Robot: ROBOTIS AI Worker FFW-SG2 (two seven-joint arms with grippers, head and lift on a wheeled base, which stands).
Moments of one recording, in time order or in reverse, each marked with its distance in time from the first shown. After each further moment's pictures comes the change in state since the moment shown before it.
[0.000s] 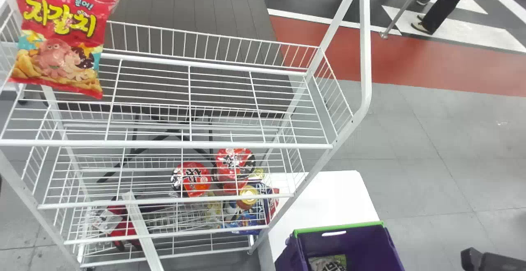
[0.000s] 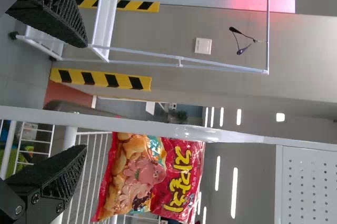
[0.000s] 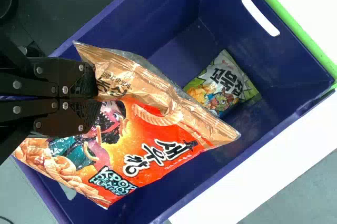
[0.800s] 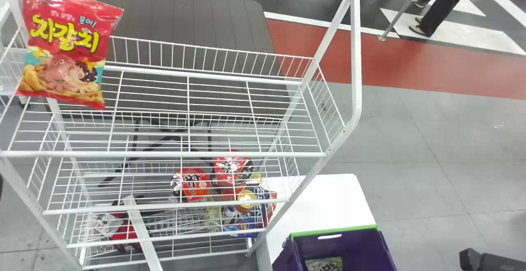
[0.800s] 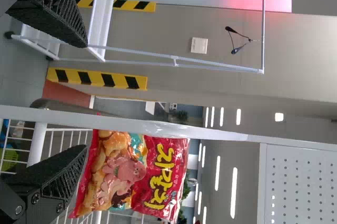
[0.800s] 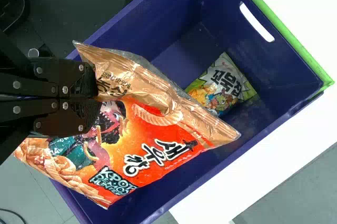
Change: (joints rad) left arm -0.003 0.000 -0.003 0.008 0.000 -0.001 0.000; right arm 0.000 0.002 0.003 0.006 -0.002 -0.005 -0.006
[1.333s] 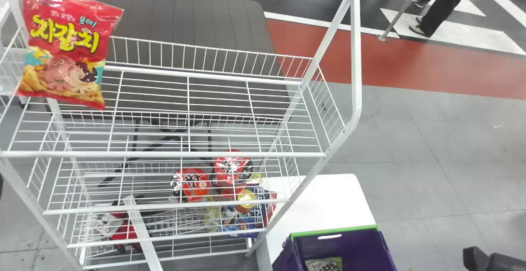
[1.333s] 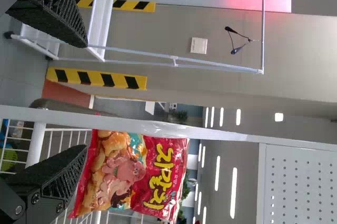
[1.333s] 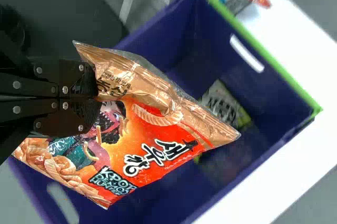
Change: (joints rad) left arm 0.002 0.000 -0.001 -0.007 0.000 0.003 0.002; right arm 0.011 0.044 -0.076 -0.126 -0.045 0.113 0.185
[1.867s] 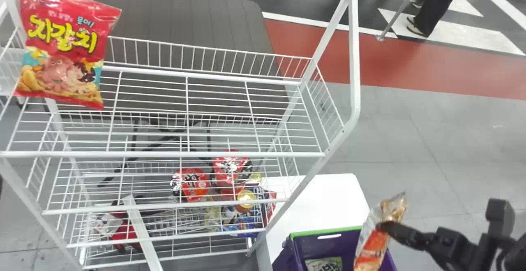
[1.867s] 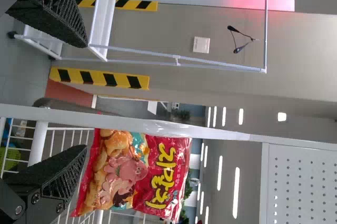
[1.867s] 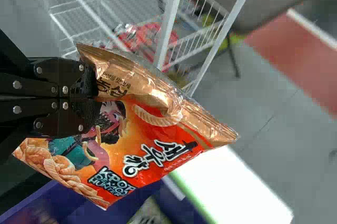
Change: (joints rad) left arm 0.003 0.000 0.002 -0.010 -0.001 0.018 0.001; right arm 0.010 0.183 -0.062 -0.627 -0.101 0.133 0.164
